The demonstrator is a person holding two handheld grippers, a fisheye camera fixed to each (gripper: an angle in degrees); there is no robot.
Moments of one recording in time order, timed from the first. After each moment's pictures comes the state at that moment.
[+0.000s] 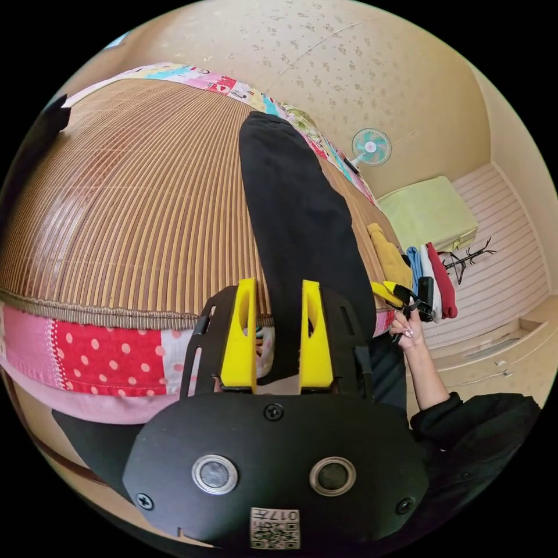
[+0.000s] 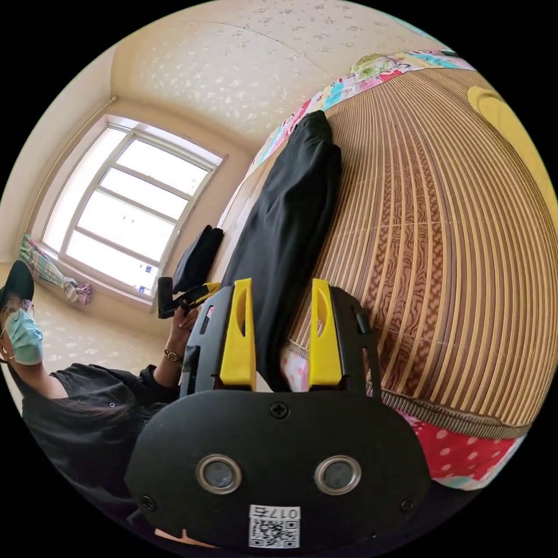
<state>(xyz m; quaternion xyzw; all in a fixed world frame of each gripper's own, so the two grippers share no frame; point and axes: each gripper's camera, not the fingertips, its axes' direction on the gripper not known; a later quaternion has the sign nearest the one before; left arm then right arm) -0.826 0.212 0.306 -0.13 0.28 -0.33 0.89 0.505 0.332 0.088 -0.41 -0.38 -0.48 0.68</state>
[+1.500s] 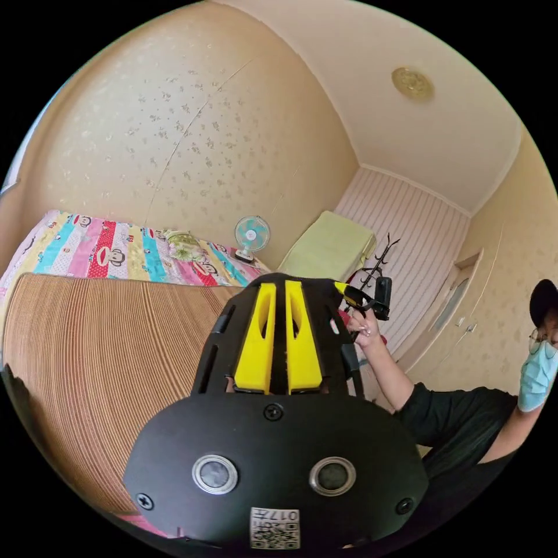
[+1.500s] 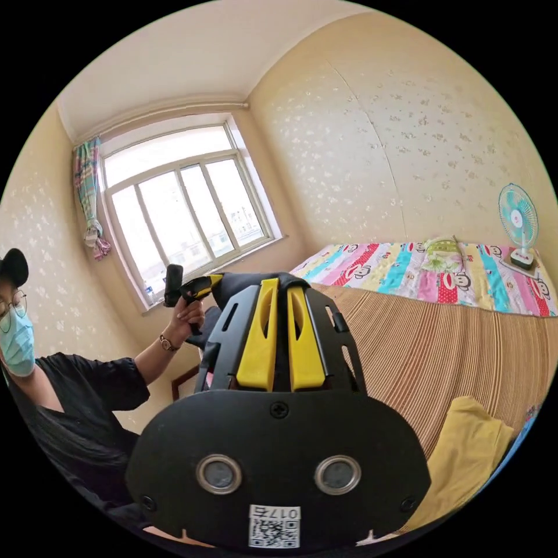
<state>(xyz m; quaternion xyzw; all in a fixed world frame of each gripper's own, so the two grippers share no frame) -0.814 0.023 0.158 0.14 0.36 -0.18 0.90 0.357 0.187 -0.101 -0.15 -0.51 -0.61 0.59</state>
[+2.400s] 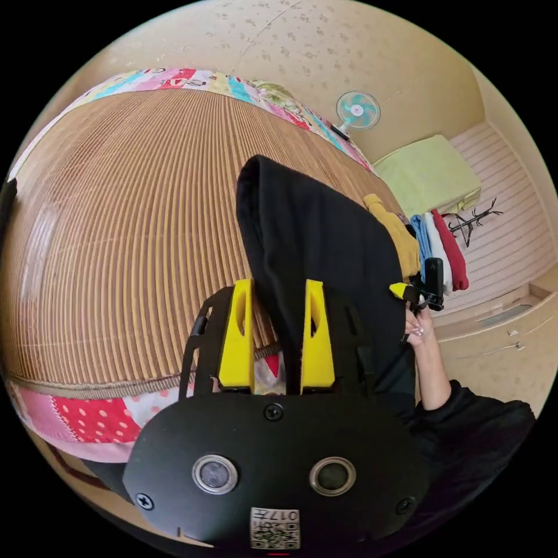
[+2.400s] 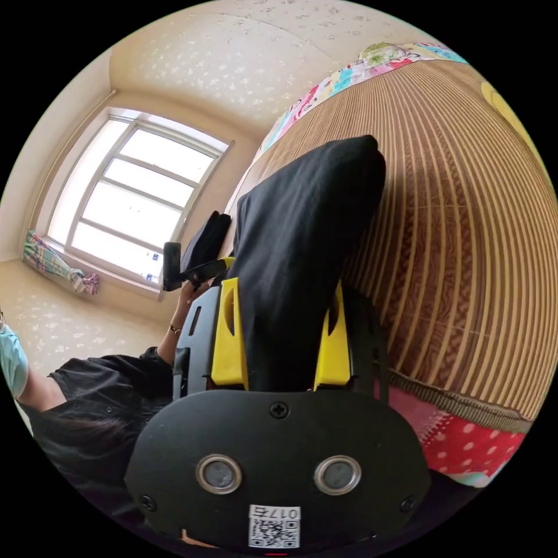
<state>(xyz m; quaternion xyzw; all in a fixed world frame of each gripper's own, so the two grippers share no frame) -0.653 0.190 0.376 -0.19 0.32 -0.25 0.89 0.450 0.300 0.173 -0.43 -0.38 -0.50 0.65</state>
